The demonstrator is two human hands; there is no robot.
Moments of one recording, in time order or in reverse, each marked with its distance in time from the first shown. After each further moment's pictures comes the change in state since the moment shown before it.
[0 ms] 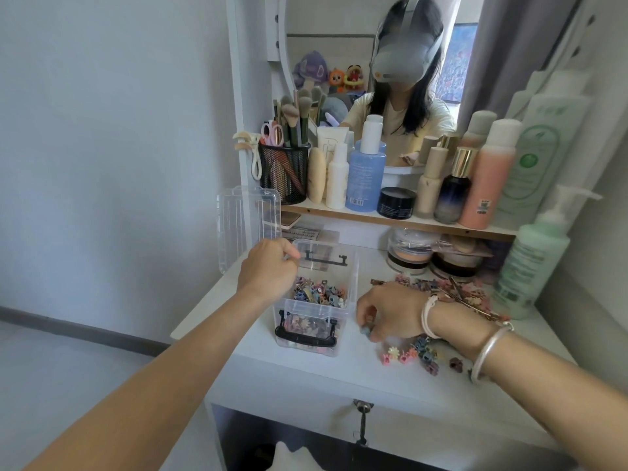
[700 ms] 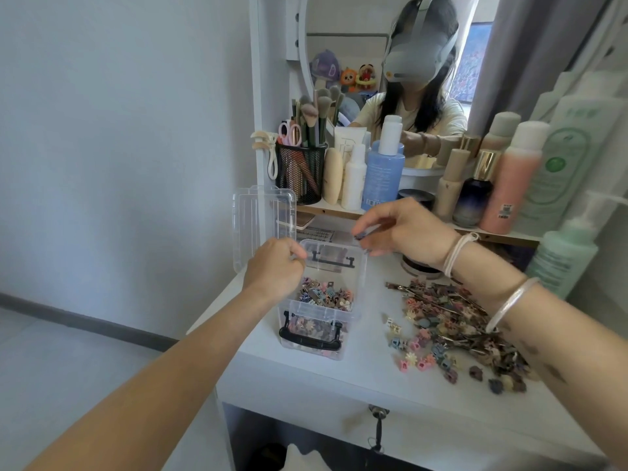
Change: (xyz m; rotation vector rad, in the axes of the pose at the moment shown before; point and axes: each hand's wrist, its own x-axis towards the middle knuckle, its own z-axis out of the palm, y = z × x) left_hand 0.000 -0.005 -0.012 0.012 -0.007 0.002; right_hand 0.008 -0.013 -0.072 0.814 0.433 -0.193
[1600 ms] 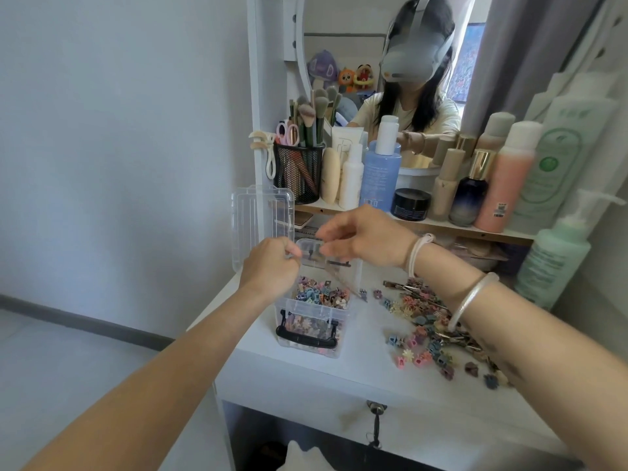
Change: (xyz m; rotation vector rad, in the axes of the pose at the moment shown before) left_hand -0.001 -0.003 -0.001 -0.026 0.006 -0.014; right_hand 0.005 -0.020 0.031 -0.267 -0.074 -0.047
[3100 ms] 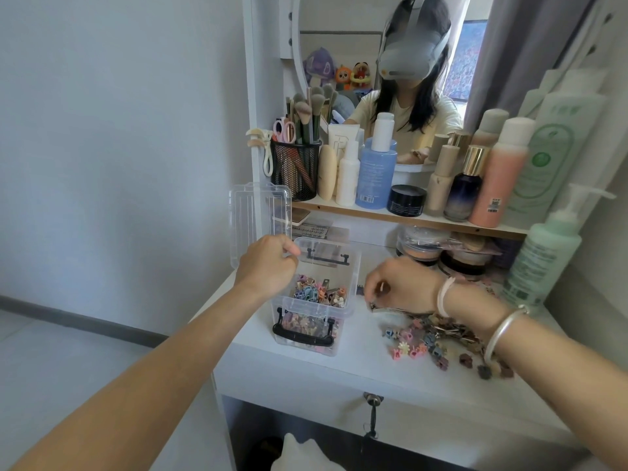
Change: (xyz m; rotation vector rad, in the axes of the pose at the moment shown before) left_hand -0.003 -0.001 -0.002 0.052 -0.015 0.040; right_hand -0.038 0.056 0.009 -0.480 -0.227 0.041
